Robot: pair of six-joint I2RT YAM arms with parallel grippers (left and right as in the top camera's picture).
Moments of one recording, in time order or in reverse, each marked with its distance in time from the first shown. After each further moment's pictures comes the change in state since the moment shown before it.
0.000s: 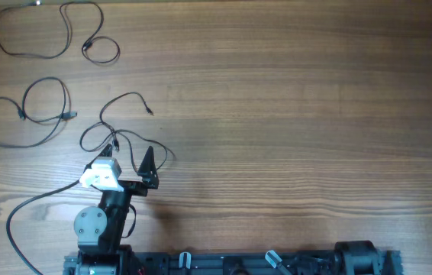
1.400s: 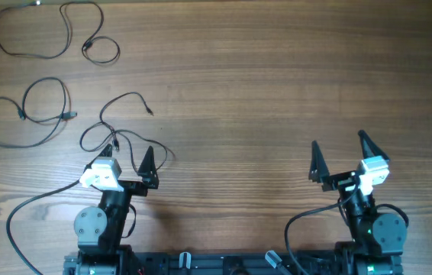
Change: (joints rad) left arm 0.000 0.000 -0.001 0.000 0.000 0.000; right arm -0.004 -0.003 -1.198 1.142 -0.067 0.017
